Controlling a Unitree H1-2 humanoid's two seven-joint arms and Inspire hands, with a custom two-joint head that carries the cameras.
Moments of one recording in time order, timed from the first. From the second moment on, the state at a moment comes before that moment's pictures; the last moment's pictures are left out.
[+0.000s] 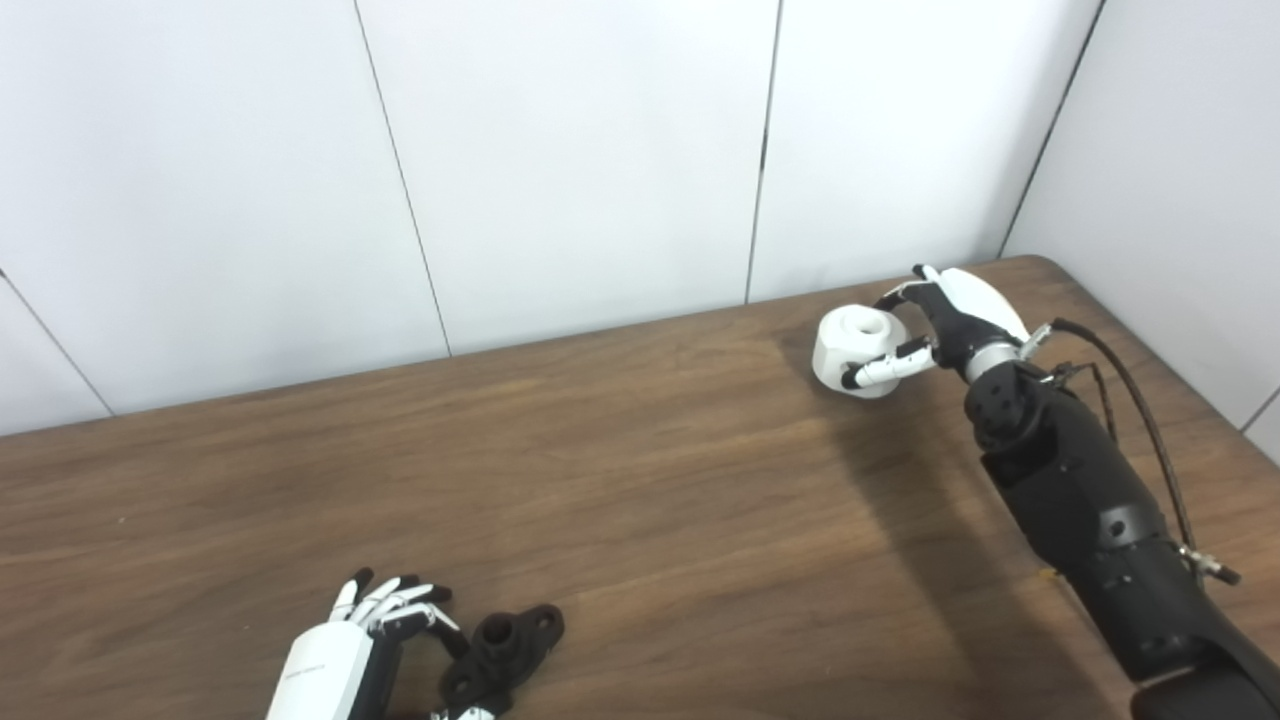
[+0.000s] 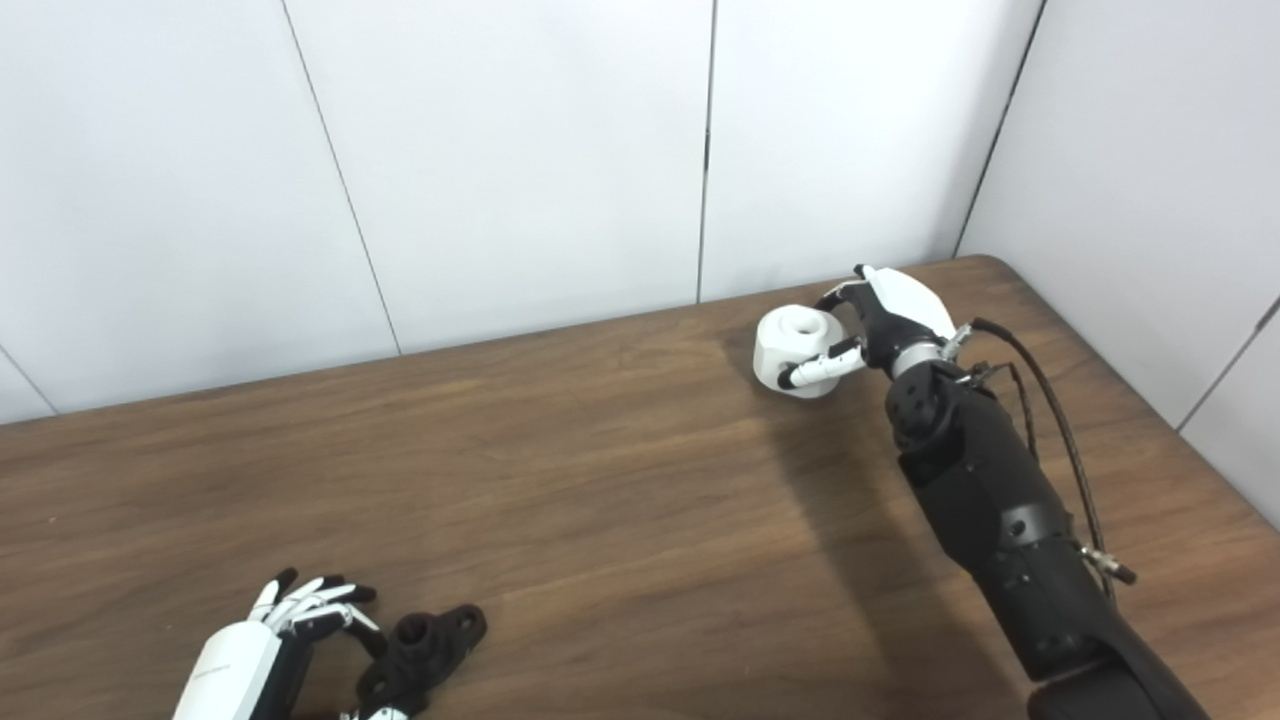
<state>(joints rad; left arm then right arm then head) 0.08 0.26 -0.29 -0.21 0.81 -0.01 0.02 -0.49 -0.53 0.04 0.25 -0.66 0.47 0.16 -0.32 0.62</state>
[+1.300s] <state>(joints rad) 0.08 0.26 -0.29 -0.21 0.81 -0.01 0.01 -0.46 -0.52 0.03 0.28 -0.57 0.39 -0.01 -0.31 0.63</state>
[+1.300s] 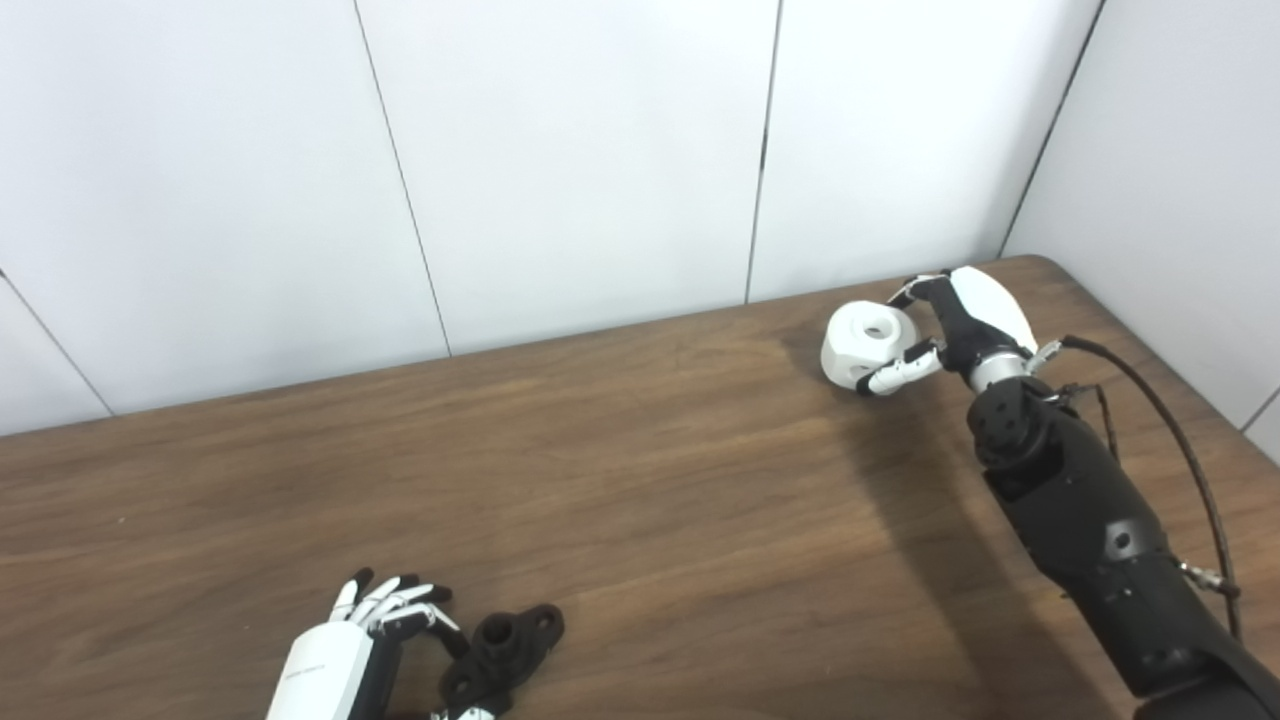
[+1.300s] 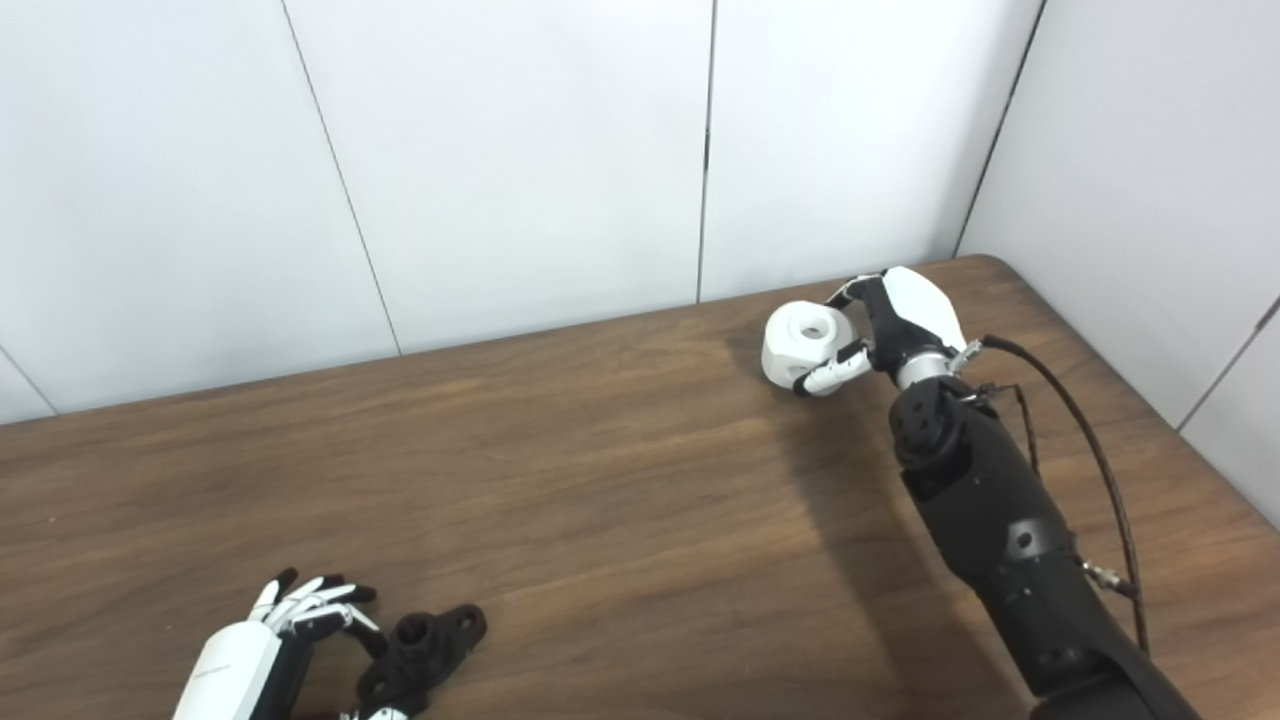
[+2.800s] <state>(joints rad) 0.07 0.20 -0.33 -0.19 0.90 0.04 0.06 -0.46 -0.34 0.18 -0.45 -0.76 0.47 0.80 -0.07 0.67</state>
